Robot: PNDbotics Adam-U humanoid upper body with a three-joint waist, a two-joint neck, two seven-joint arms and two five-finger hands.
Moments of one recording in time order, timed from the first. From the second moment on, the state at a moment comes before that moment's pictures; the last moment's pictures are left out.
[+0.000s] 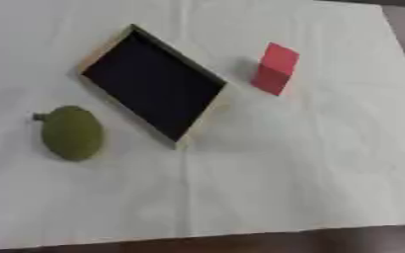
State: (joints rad) left arm -0.44 0.53 0.00 -1.98 0.14 -0.47 0.19; right arm -0.32 -0.66 -0.26 -1.98 -0.29 -0.48 0.37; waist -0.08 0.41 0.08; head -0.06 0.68
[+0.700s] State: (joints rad) left arm -0.44 0.53 0.00 -1.98 0.15 -0.47 0.19; right arm -0.46 -0.93 -0.13 -1.80 -0.07 -0.60 0.26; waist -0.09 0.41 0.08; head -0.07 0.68
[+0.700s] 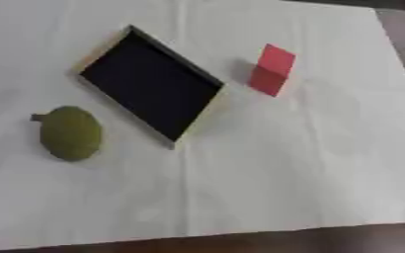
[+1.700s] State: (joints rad) left arm -0.44 0.53 -0.01 -1.98 0.16 -0.46 0.17; right arm -0.70 -0.98 0.05 -1.44 0.12 -0.68 0.34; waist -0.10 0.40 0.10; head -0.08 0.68
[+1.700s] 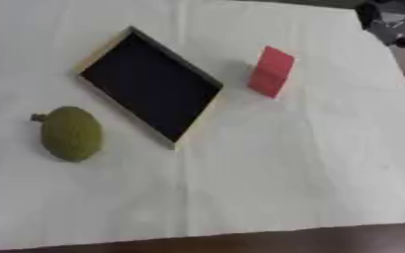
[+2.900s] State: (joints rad) left arm -0.44 0.53 -0.02 -1.98 0.17 -0.45 0.15; right arm -0.89 -0.86 0.18 -1.14 0.25 -0.70 0.46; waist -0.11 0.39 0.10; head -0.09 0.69
